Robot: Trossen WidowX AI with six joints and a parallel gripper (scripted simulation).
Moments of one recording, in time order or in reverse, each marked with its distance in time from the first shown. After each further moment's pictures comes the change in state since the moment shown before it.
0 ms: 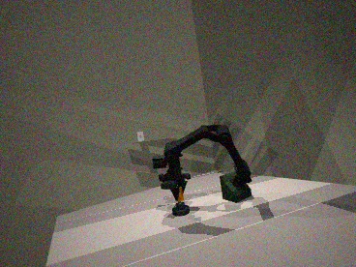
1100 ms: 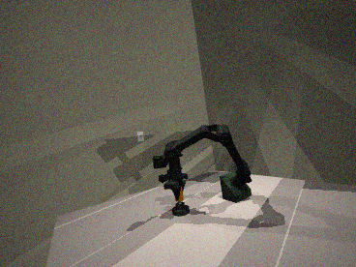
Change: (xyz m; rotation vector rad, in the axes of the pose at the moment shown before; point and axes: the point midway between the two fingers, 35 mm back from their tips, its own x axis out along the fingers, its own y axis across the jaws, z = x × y) arm 0.001 -0.002 0.000 -0.213 -0.003 0.003
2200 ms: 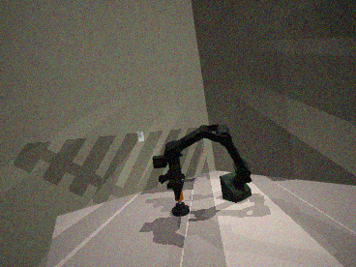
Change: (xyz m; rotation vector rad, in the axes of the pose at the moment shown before) arm 0.000 -0.001 0.002 -0.202 -0.001 0.002
